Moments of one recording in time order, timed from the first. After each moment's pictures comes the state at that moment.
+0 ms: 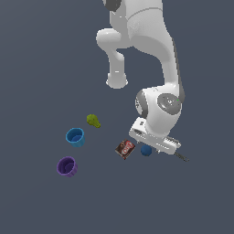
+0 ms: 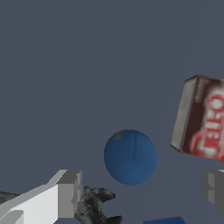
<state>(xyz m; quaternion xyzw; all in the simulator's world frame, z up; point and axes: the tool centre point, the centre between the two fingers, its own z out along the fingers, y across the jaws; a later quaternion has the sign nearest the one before) 0.061 0.148 0.083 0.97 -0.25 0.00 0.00</state>
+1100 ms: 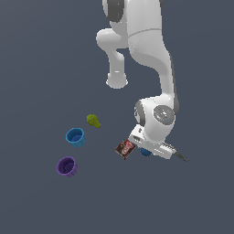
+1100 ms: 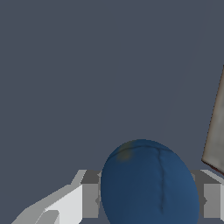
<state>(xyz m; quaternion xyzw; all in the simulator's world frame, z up) 0.061 0.150 0.032 0.97 -0.25 0.00 0.00</state>
